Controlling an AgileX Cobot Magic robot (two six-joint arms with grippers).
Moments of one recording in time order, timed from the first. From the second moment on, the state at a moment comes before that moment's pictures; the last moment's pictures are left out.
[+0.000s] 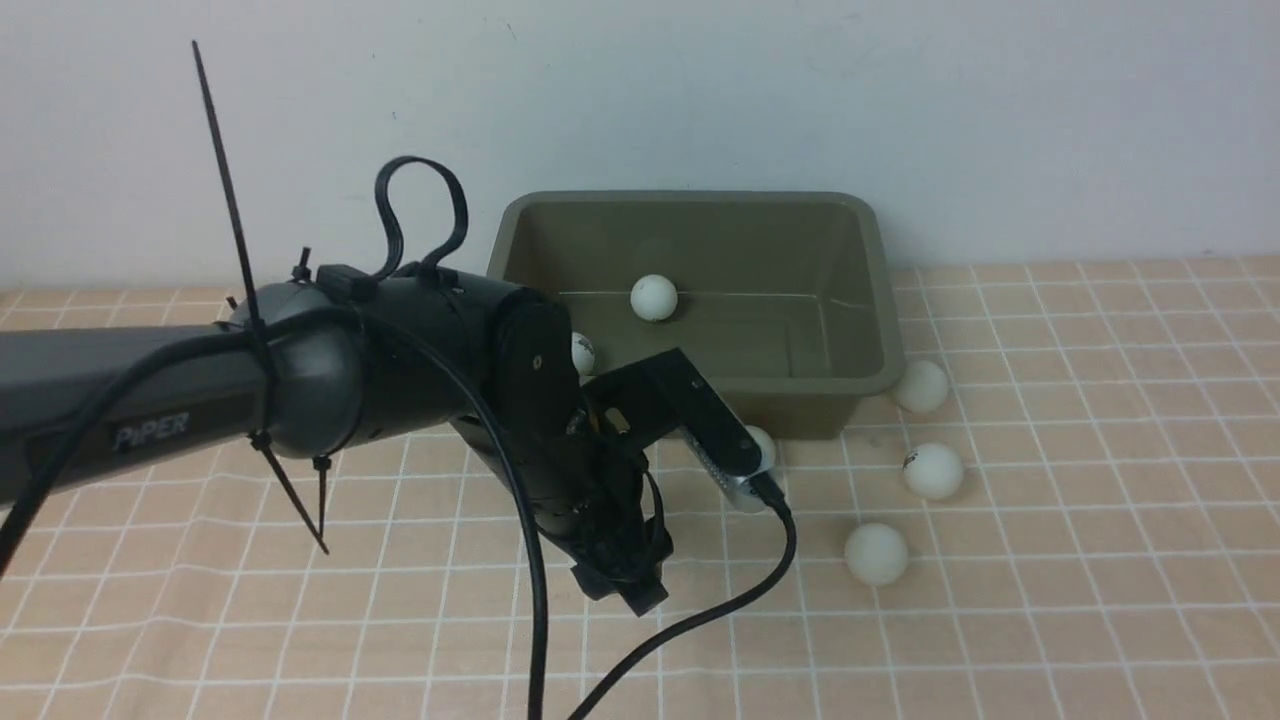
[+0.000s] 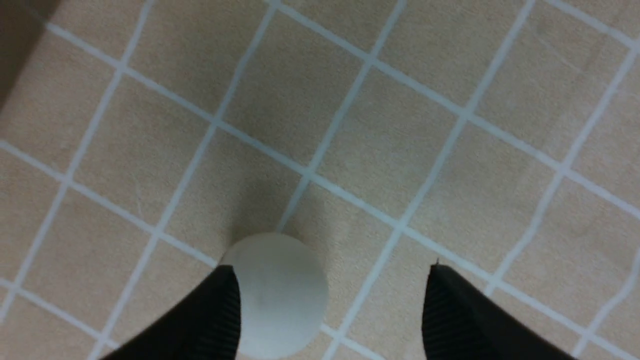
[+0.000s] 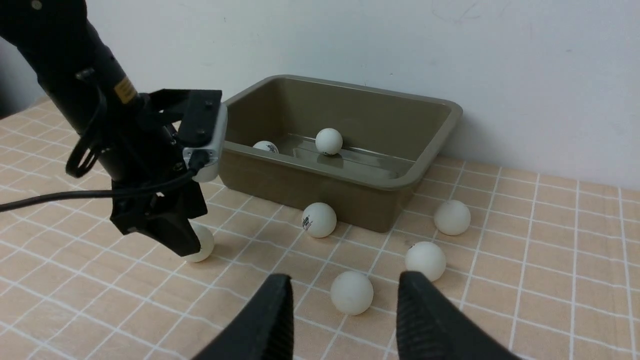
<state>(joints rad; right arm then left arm) 0.06 0.01 -0.38 0.56 0.84 -0.44 -0.58 1.86 -1.21 -0.20 0.65 0.58</state>
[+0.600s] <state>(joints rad) 0.06 0.01 -0.38 0.56 0.84 -0.44 -0.58 1.93 -1.21 0.06 0.60 0.30</state>
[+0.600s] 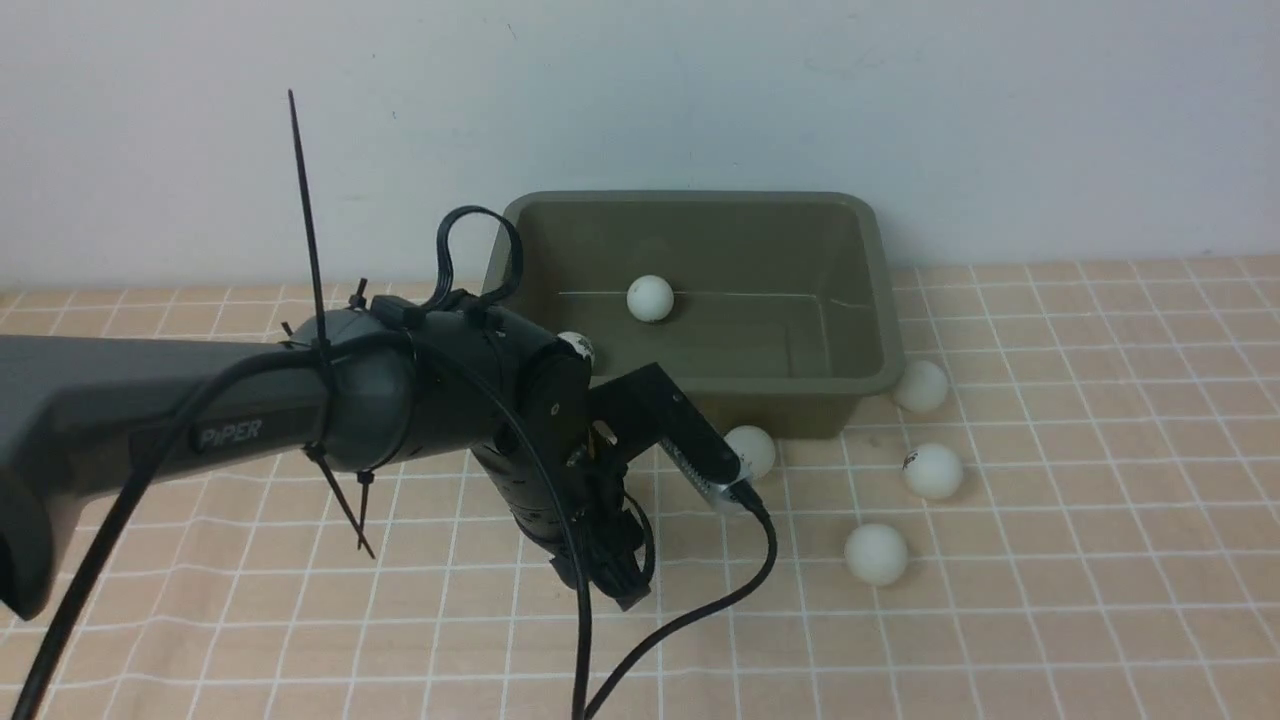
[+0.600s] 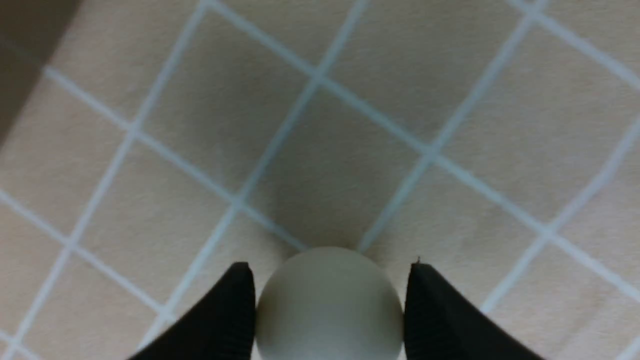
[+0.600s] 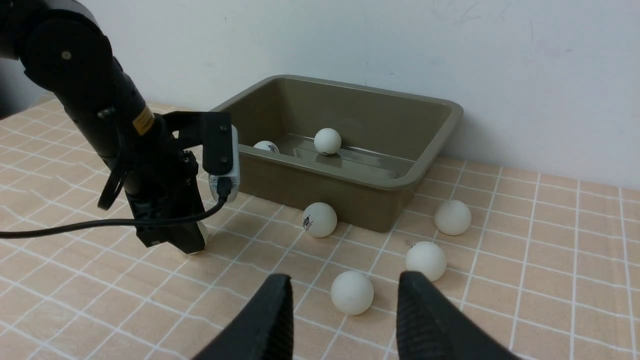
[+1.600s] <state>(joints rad) 0.06 0.01 -0.38 0.56 0.84 -0.44 -0.44 1.91 -1.46 0.08 0.34 0.35</state>
